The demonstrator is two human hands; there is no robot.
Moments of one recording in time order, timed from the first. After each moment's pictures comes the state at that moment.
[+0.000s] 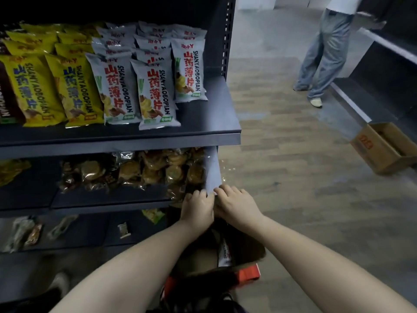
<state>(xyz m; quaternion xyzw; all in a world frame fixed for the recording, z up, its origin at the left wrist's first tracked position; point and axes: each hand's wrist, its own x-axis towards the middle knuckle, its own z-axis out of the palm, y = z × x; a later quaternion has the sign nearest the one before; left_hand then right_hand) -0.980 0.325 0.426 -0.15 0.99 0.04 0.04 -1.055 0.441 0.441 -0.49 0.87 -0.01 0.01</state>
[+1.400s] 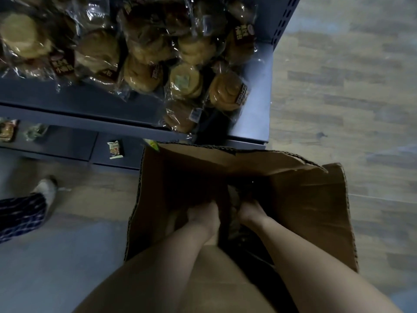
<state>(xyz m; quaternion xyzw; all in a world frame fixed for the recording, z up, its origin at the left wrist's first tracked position) -0.977 0.337 0.137 -0.32 0.83 0.25 0.37 -1.077 0.428 0.110 -0.24 0.83 -0.02 0.50</state>
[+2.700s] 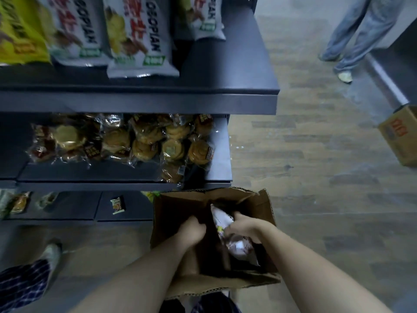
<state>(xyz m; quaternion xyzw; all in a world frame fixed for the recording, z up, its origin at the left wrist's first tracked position) -0.980 0.311 0.274 -0.42 0.74 0.45 0.27 -1.093 0.436 0.271 -0.08 0.80 -0.14 0.58</state>
